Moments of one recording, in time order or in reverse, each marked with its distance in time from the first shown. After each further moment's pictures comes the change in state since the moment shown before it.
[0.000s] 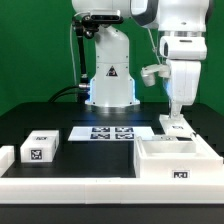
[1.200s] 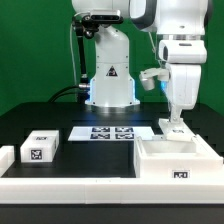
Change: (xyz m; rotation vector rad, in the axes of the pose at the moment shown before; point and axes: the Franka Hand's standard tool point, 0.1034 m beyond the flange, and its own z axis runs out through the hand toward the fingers) arm -0.001 0.008 0.006 -0.005 0.011 -0.021
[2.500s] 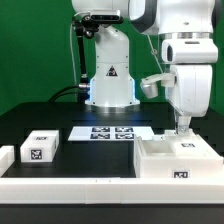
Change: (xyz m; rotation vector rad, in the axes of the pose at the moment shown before) arm -0.001 0.082 0.000 -0.071 0.028 0.005
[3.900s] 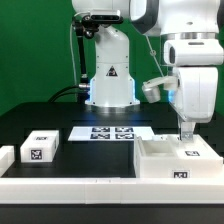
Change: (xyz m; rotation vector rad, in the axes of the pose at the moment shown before) arm 0.000 0.034 0.004 -0.010 0.003 0.015
